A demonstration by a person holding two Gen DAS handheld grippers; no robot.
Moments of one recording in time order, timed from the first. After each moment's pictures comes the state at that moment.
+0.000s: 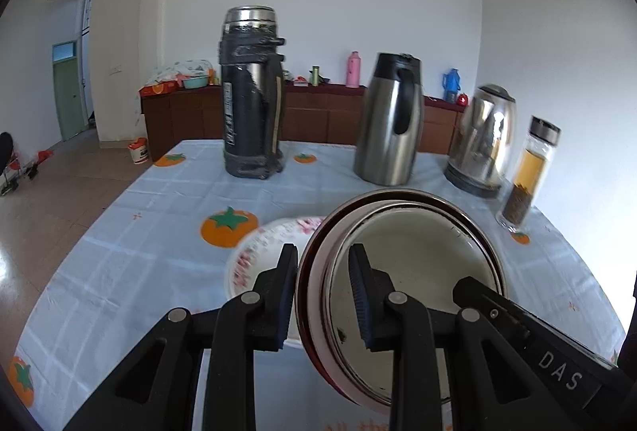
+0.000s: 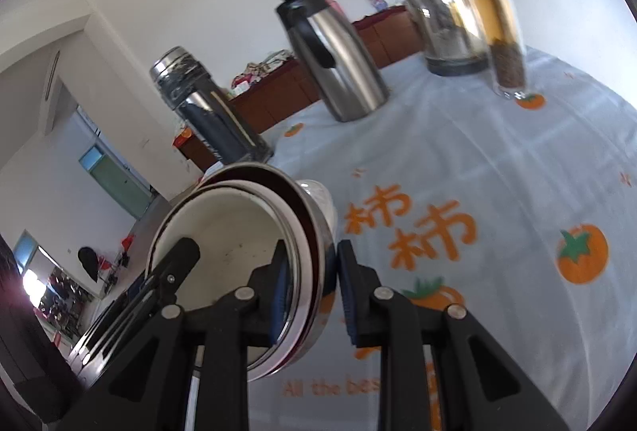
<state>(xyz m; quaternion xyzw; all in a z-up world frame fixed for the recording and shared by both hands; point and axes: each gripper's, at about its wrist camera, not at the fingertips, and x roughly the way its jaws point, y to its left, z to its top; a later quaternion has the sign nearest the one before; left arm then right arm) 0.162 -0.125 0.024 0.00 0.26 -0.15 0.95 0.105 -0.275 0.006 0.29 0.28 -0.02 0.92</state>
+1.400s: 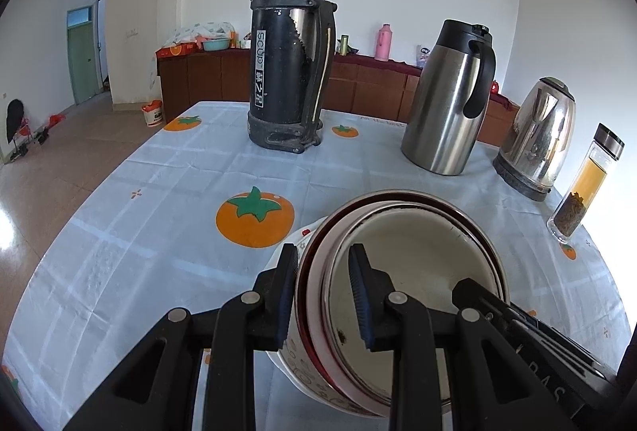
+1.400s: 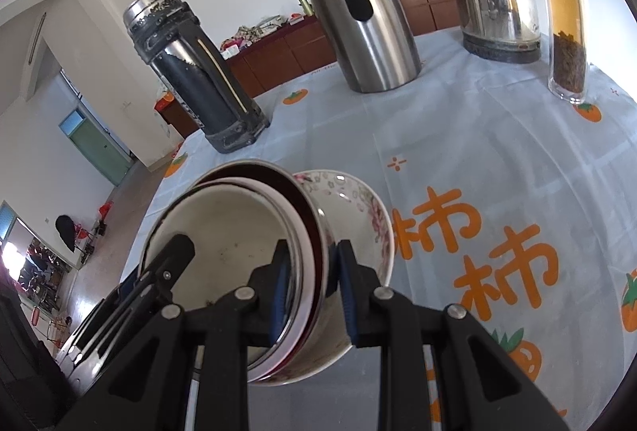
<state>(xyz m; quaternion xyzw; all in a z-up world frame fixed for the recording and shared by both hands) 0.248 -0.106 -0.013 -0.02 0.32 -0.12 0.94 0.198 -0.247 -0.020 0.25 0.34 -0.04 0.90</state>
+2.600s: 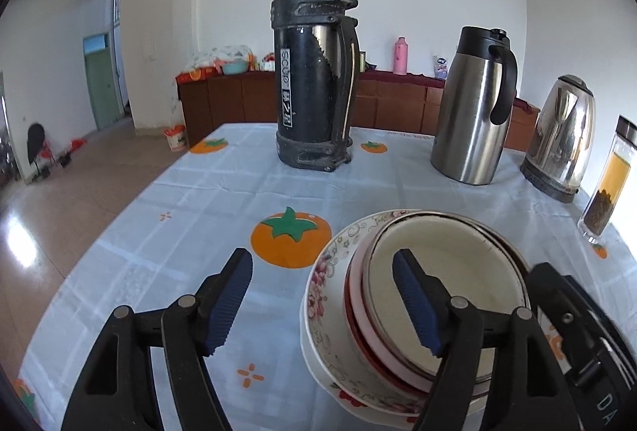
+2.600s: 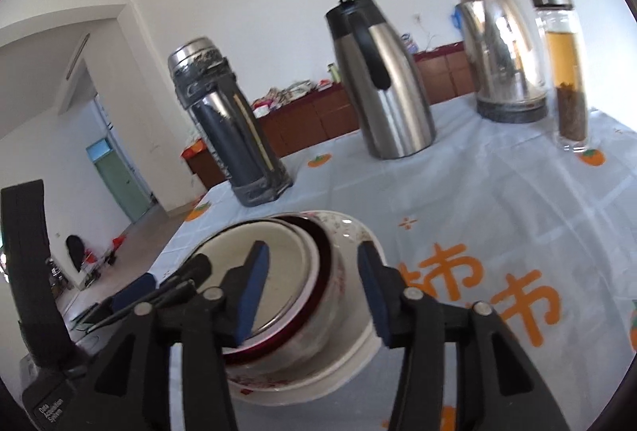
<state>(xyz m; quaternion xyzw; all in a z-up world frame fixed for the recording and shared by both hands) 0.247 -0.097 -0.016 0.02 0.28 -0.07 0.96 0.166 -0.245 -0.019 0.21 0.21 -0.04 0.95</state>
